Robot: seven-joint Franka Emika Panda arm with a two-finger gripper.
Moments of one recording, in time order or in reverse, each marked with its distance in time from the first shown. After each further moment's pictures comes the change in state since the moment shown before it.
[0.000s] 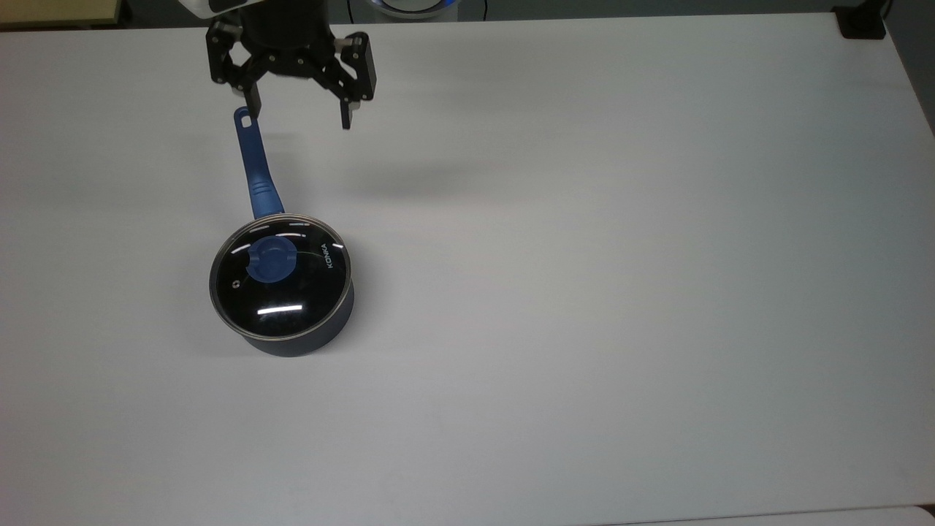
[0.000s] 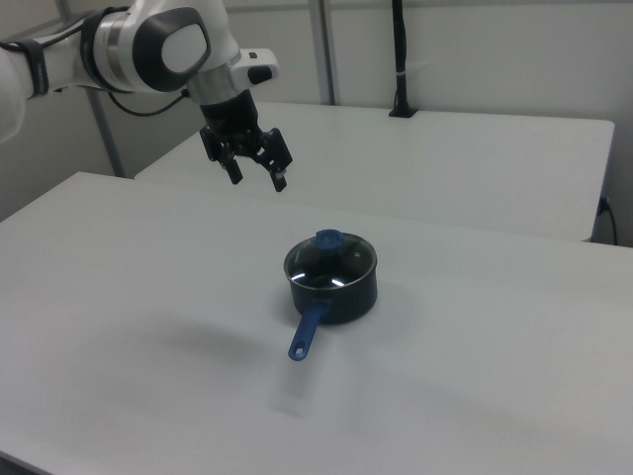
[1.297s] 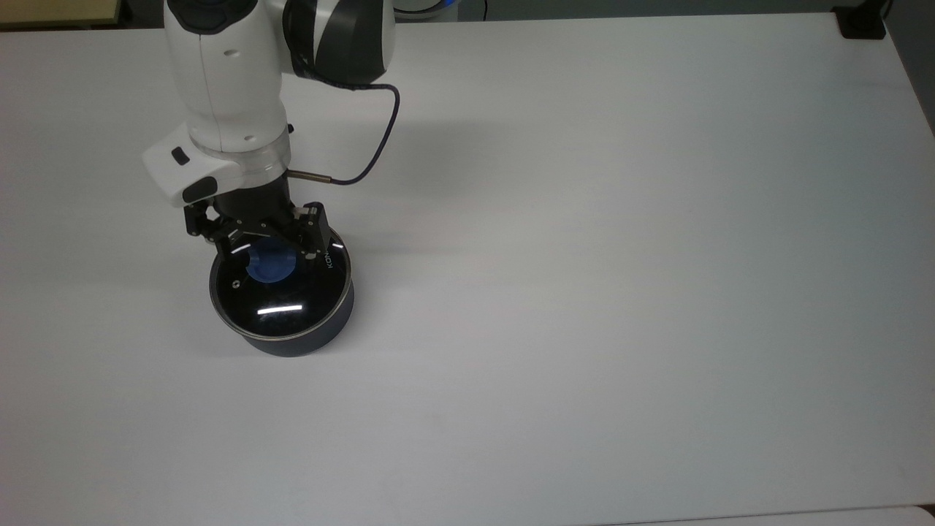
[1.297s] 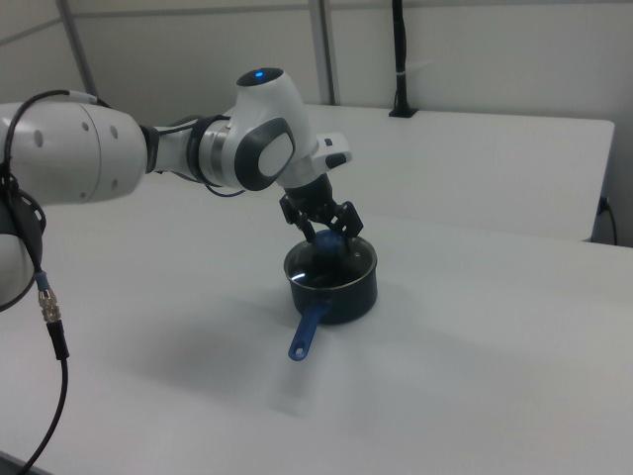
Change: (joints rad) arm -0.081 0.312 0.000 0.016 -0.024 0.378 -0.014
